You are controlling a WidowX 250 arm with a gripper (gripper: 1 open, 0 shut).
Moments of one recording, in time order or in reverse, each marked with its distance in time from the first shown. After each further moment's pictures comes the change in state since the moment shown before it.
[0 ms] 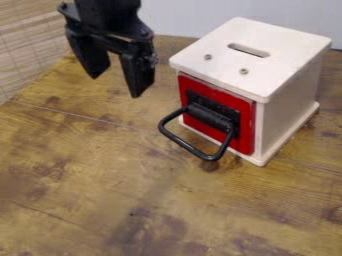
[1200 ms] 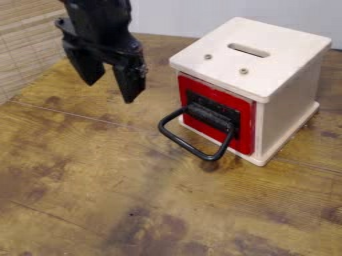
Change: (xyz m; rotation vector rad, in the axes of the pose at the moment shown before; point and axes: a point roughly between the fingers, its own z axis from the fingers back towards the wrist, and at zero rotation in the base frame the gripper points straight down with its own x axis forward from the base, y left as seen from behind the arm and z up) arm 0.002 0.033 -0.029 0.014 -0.001 0.037
